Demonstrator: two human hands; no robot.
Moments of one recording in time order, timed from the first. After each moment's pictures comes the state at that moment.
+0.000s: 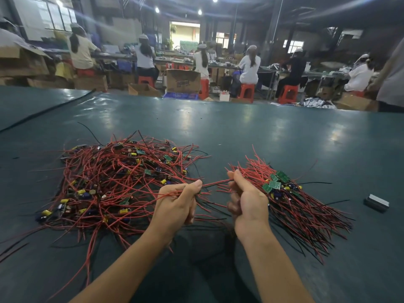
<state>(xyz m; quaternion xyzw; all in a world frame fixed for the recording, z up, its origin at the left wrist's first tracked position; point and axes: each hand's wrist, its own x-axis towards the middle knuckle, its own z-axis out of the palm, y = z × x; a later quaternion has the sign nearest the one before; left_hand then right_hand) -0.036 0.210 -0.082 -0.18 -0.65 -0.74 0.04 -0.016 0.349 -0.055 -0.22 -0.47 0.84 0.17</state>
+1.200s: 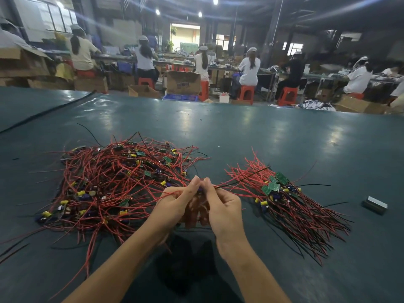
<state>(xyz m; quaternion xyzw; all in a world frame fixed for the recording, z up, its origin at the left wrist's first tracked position) -0.031 0.204 -0.067 -0.14 -0.67 -0.72 -0.09 -0.001 0.307 -0.063 -0.06 -0.59 0.79 0.14</state>
